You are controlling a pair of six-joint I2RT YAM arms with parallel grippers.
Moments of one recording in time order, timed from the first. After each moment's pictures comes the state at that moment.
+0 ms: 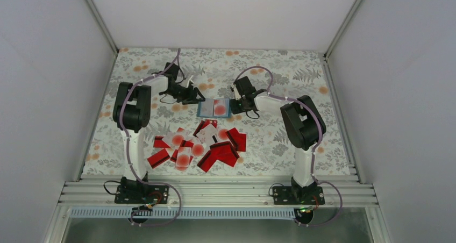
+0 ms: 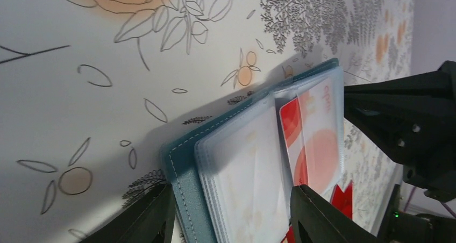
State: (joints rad) left arm -0.18 2.18 1.49 -0.59 0.81 -0.10; right arm 0.54 1.99 1.25 -0.31 -0.06 0.23
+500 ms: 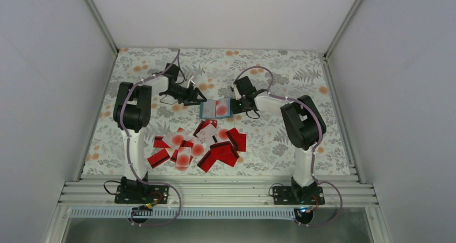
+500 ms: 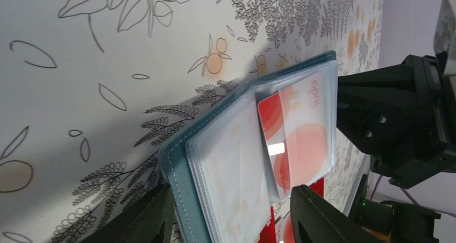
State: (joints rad) left arm -0.18 2.19 1.49 -0.60 0.91 -0.13; right arm 0.53 1.99 1.25 -0.31 -0.08 0.23
